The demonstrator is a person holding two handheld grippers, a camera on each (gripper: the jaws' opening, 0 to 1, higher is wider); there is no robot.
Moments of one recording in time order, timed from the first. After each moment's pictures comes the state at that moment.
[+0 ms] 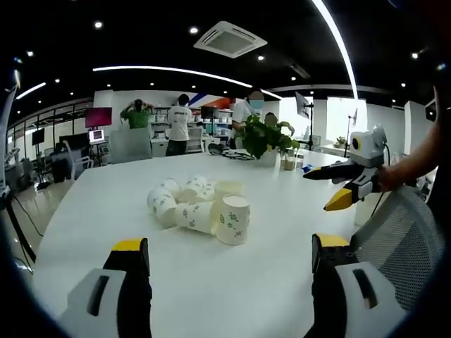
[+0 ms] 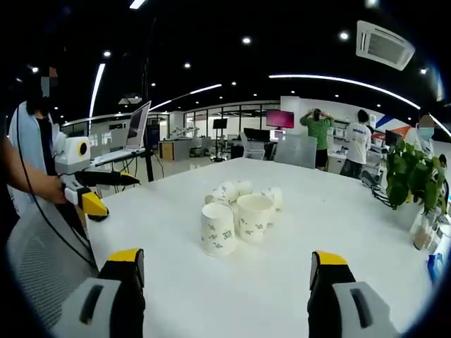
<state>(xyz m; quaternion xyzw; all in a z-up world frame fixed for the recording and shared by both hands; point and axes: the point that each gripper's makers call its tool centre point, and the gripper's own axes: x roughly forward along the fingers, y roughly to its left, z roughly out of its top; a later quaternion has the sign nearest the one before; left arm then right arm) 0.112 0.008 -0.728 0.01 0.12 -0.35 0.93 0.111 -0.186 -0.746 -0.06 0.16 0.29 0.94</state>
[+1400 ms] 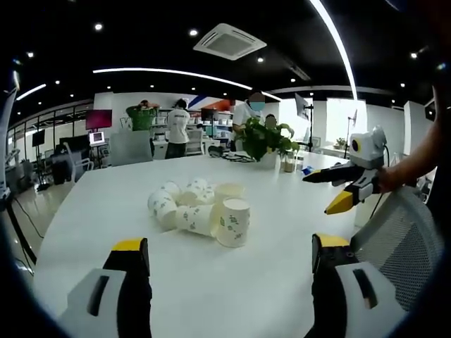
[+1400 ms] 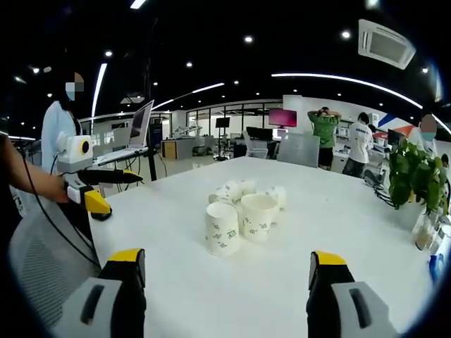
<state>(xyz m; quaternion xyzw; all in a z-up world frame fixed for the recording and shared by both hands) 0.111 0.008 -0.723 0.01 0.12 -0.35 0.93 0.107 -0.181 -0.745 -0.06 0.17 0.30 0.94</state>
